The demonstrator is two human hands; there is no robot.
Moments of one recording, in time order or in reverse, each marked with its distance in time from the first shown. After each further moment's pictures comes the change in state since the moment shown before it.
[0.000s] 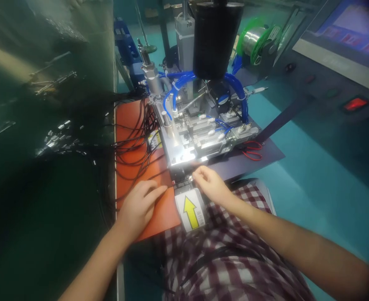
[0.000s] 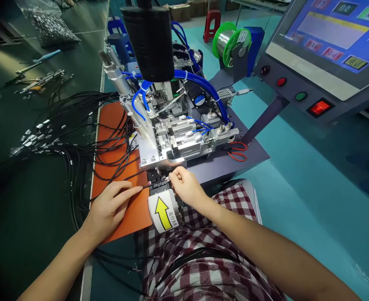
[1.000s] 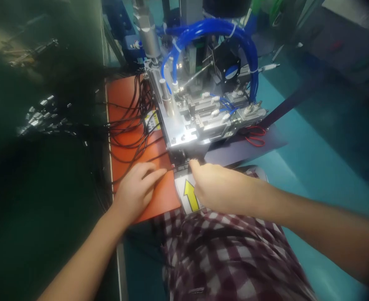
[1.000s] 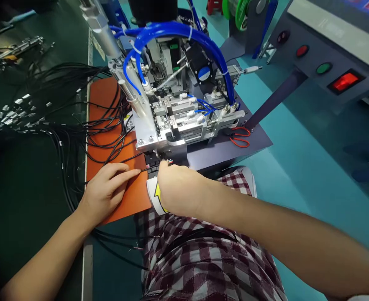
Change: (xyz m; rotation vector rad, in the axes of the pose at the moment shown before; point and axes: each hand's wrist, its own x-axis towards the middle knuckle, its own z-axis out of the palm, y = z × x) left_hand -0.002 0.000 0.003 -0.007 -0.033 -0.036; right_hand -0.040 -0.100 0.001 -1.167 -0.489 0.087
